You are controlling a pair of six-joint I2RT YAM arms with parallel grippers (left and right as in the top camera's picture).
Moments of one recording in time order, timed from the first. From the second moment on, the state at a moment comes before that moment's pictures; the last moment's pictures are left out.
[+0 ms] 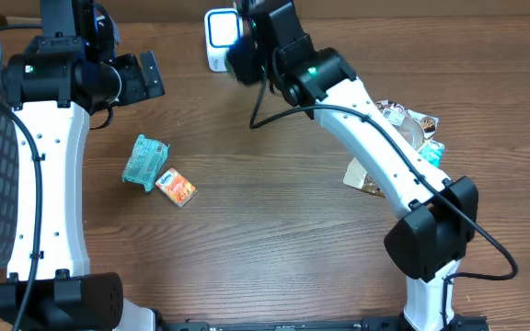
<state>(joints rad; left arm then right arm) 0.04 1.69 1.88 -1.22 0.08 -0.25 0.57 2.06 2.02 -0.72 0.01 0.20</state>
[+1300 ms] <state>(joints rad) 0.04 1.69 1.88 -1.22 0.08 -0.25 0.15 2.11 1.94 -1.15 -0.10 0.46</state>
